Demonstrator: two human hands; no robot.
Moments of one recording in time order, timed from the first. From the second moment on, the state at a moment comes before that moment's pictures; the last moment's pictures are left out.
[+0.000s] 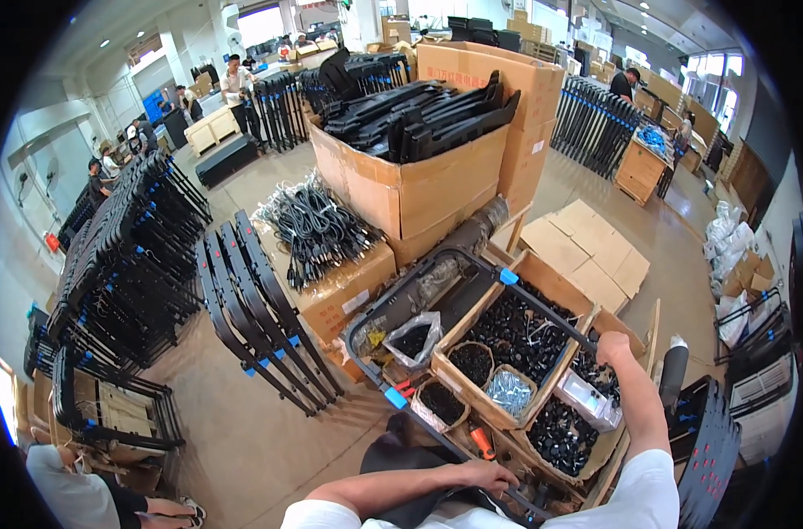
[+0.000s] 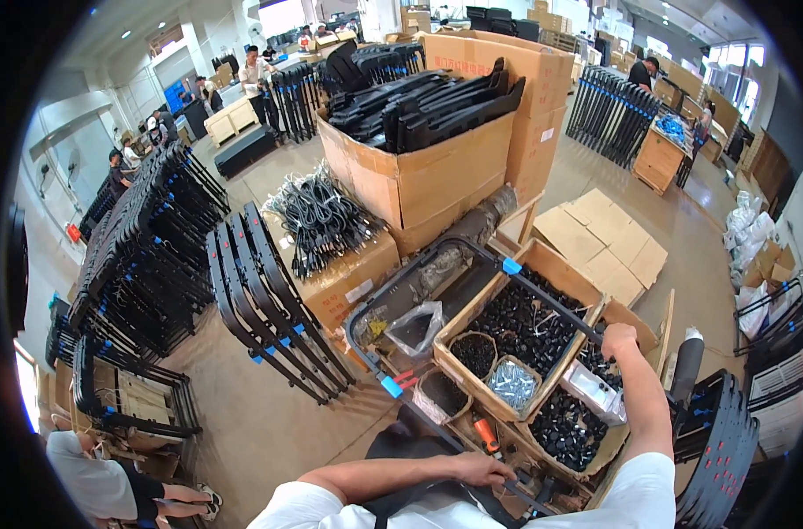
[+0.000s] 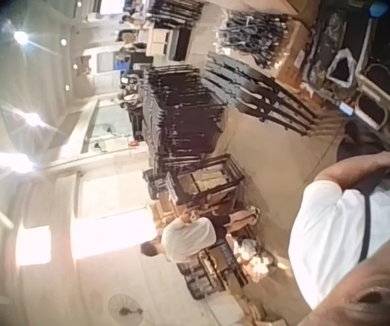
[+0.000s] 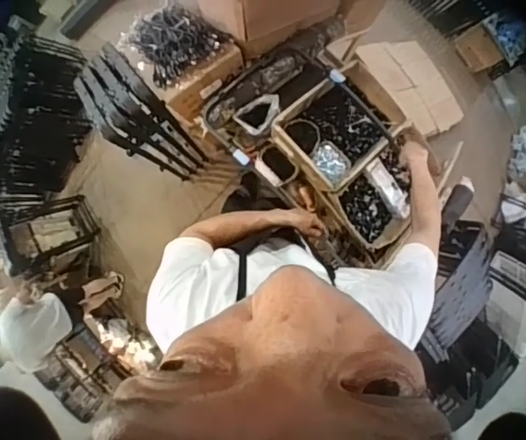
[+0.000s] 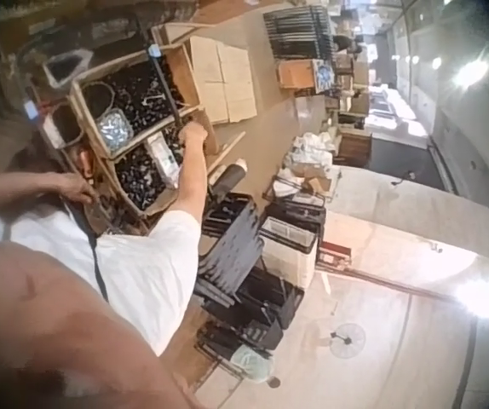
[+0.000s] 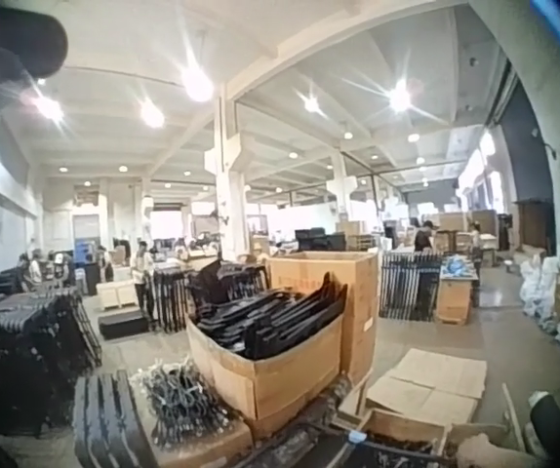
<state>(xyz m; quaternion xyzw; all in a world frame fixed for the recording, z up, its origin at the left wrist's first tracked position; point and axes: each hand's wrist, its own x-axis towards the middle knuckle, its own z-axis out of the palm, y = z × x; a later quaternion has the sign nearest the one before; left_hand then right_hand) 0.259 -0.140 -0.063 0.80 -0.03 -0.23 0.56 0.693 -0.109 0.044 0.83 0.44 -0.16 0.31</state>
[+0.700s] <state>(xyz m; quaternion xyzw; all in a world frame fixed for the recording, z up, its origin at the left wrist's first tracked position) 0.259 -0.140 -0.092 0.68 0.00 -0.23 0.69 0.706 -0.109 -0.011 0.90 0.43 0.01 0.11</state>
